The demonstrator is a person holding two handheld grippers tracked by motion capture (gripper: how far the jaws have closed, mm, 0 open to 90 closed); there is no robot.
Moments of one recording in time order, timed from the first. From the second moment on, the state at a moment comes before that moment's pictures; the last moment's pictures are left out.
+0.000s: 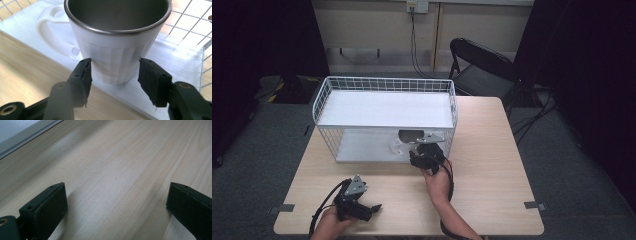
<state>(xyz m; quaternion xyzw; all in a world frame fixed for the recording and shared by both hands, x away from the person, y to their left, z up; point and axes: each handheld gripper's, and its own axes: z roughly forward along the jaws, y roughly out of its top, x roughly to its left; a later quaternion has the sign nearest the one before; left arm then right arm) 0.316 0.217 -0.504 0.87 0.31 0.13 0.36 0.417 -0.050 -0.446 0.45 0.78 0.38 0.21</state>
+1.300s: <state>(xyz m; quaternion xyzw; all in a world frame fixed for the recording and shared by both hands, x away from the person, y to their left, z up) 0.314 0.217 -0.504 0.87 0.32 0.13 0.36 0.412 -0.051 -0.433 0.40 0.80 0.40 0.19</state>
